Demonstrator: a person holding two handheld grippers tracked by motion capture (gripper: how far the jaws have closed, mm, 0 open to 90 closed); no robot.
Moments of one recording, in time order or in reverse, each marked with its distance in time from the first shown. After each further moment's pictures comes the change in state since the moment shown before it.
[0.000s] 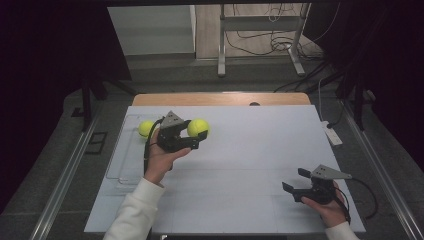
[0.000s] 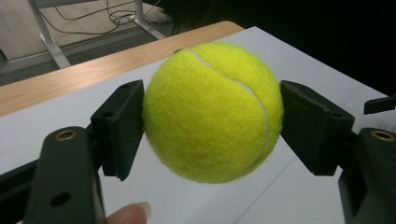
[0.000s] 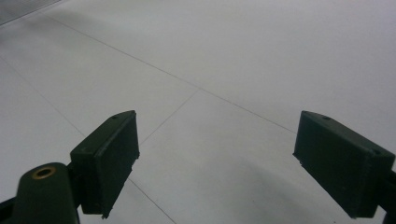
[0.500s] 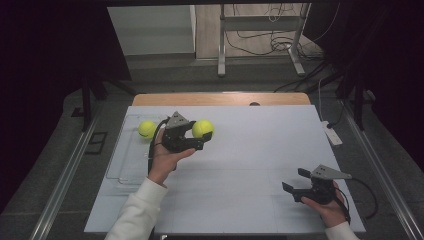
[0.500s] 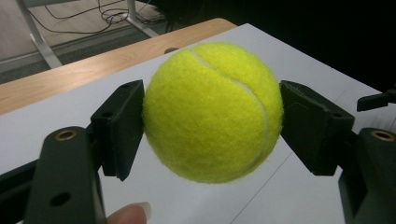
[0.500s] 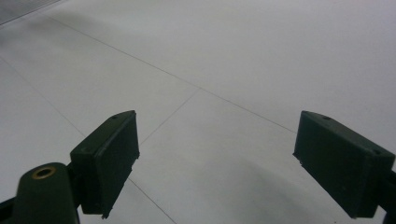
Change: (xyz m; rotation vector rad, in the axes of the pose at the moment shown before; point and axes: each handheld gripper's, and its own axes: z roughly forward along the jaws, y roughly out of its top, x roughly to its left) left arm -0.008 0.001 0.010 0.010 -0.026 0.015; right arm 0.000 0.000 0.000 0.001 0.000 0.000
